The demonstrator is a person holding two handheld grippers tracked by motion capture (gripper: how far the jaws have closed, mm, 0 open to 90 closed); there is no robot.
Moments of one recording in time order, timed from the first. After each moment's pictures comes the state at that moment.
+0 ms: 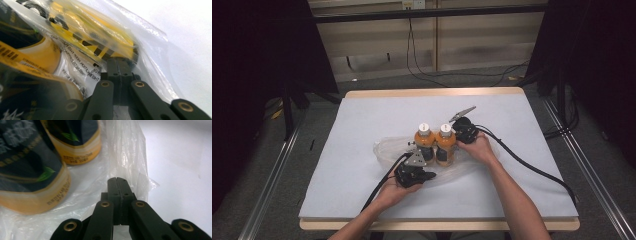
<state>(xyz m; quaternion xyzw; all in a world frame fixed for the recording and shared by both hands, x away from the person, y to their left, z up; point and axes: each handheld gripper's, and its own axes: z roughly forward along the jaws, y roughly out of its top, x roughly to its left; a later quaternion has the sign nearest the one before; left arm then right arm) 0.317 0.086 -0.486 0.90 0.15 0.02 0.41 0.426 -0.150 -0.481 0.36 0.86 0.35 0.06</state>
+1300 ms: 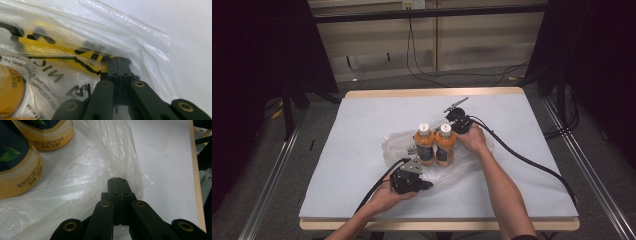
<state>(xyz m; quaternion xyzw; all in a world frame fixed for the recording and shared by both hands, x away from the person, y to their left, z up) 0.305 0.098 -0.481 0.91 0.12 -0.03 0.39 0.461 -0.137 -0.477 0.40 0.86 0.31 0.09</state>
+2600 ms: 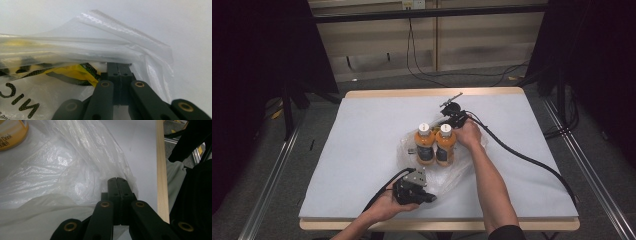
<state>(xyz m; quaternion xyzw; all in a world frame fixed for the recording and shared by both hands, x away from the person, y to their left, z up) 0.278 0.091 -0.478 0.92 0.07 -0.06 0.38 0.483 -0.125 -0.476 0.43 0.84 0.28 0.14</state>
